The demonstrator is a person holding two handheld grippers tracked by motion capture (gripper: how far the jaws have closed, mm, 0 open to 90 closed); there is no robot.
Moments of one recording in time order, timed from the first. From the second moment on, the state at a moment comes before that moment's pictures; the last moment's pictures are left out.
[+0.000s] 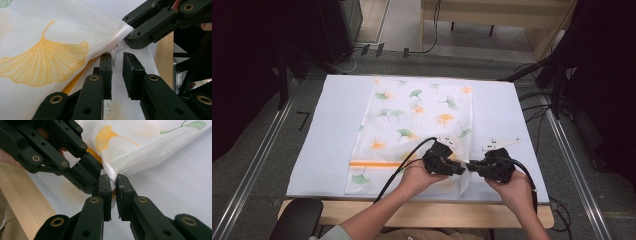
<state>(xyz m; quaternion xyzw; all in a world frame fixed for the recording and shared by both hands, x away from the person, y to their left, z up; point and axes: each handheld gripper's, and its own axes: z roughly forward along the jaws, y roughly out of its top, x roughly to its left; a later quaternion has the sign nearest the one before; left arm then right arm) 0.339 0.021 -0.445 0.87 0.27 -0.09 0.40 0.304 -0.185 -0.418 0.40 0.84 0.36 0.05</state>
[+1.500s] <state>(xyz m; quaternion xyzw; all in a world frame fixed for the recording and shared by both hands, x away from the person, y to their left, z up) 0.349 0.035 -0.443 0.88 0.29 -0.10 0.37 0.304 -0.190 -0.416 0.39 0.84 0.36 0.05</state>
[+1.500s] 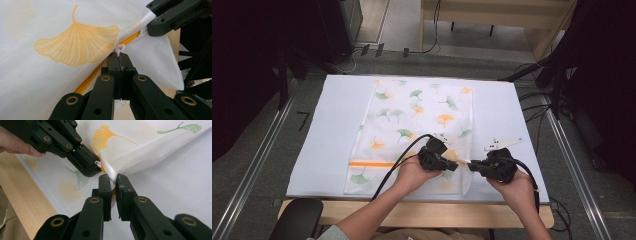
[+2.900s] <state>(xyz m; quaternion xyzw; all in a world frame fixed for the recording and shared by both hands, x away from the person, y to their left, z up) 0.356 0.070 -0.441 0.88 0.31 -0.10 0.34 0.306 -0.197 -0.418 0.40 0.84 0.36 0.05</state>
